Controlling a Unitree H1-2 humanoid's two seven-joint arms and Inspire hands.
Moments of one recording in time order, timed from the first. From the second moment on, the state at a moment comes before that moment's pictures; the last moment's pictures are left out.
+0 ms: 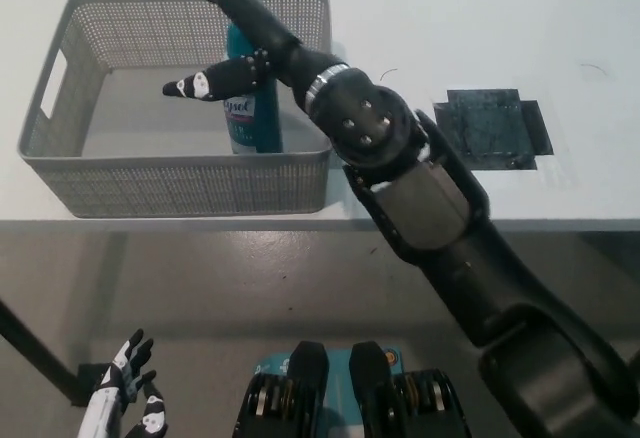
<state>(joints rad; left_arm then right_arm) 0.18 0.14 0.06 0.06 0.07 -0.30 -0.04 -1.06 0.09 0.28 0.56 -0.19 0.06 0.16</state>
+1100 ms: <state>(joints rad) 0.19 0.14 0.10 0.08 0.07 -0.30 -0.04 0.11 -0.27 -0.07 -0.21 -0.05 -0.09 0.16</state>
